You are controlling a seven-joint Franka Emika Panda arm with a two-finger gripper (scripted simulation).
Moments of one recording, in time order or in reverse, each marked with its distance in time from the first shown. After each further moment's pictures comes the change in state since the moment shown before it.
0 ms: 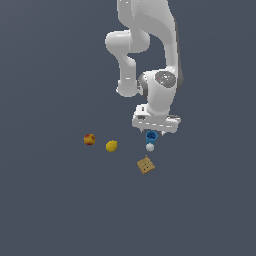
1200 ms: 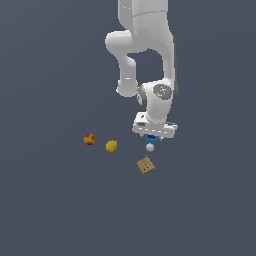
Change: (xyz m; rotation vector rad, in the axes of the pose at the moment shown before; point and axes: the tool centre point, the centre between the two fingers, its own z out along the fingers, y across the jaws) arm -0.010 -0.003 0.055 0.004 0.001 0.014
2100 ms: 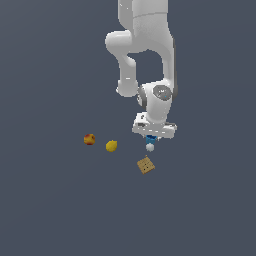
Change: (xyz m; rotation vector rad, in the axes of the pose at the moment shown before) arm 0.000 0.000 0.003 0.000 0.001 -0.001
